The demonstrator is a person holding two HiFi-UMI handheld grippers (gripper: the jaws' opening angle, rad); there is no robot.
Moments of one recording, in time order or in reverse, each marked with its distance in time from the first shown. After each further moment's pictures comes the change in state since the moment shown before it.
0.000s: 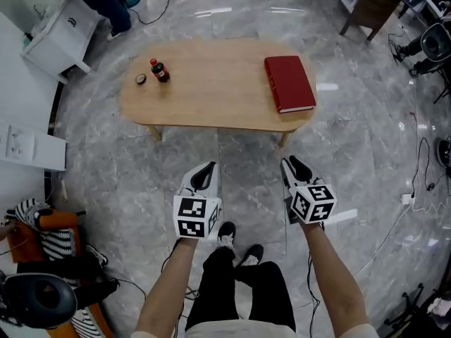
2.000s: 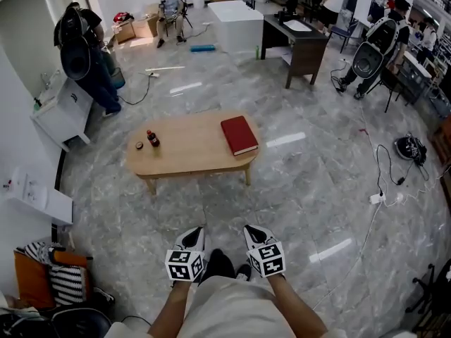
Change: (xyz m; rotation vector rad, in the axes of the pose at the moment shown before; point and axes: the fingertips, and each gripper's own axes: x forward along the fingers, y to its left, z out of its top) left arm -0.278 -0.159 0.011 -0.060 -0.008 -0.130; right arm -0.314 0.172 -0.009 -0.116 -0.007 -0.022
